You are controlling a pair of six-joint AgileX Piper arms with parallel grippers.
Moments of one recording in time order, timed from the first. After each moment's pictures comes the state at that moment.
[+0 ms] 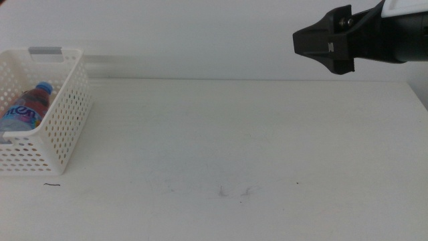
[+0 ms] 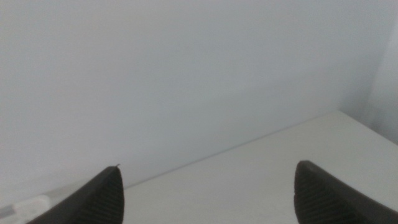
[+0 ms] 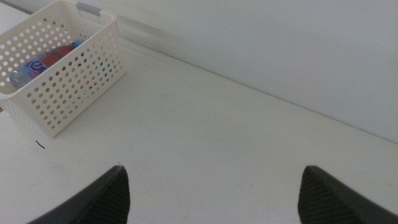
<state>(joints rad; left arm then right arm) 0.03 0.85 -1.21 -0.73 0.81 0.67 0.59 1.16 -1.25 0.00 0.66 0.06</state>
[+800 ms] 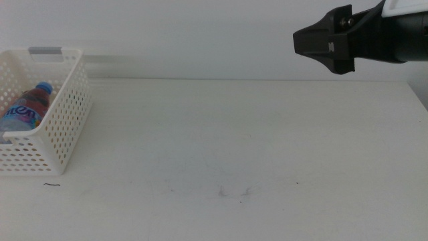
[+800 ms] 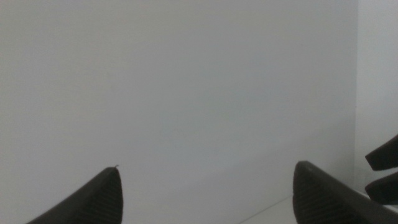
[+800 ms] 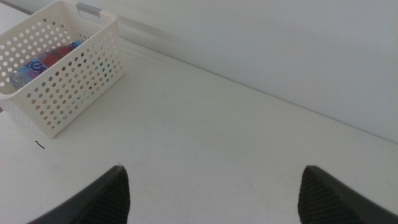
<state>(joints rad) -0.32 0.74 -1.11 -0.58 0.44 0.62 0.59 1.16 -1.25 0.00 0.66 0.06</state>
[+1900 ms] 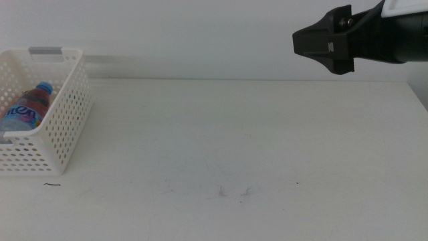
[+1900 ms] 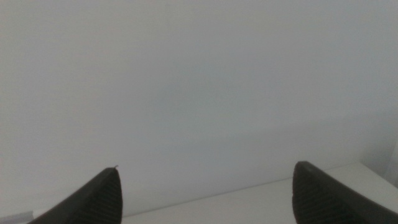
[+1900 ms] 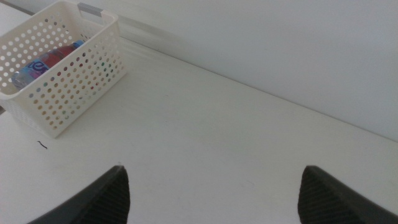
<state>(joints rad) -0.33 0.73 -1.09 -0.11 0.52 0.03 0.59 1.16 -1.25 0.00 0.66 0.06</state>
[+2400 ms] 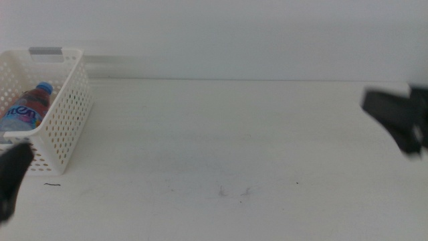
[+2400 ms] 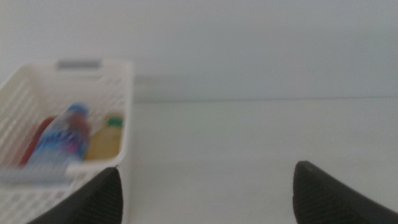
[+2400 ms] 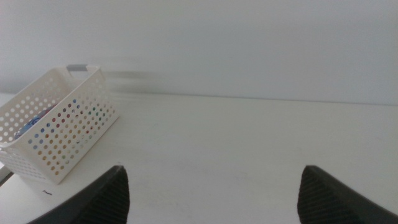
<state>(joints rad) -0.14 0.36 -0.43 -0.14 0.40 0.03 0.45 0.76 -0.68 0.20 0.30 0.06</state>
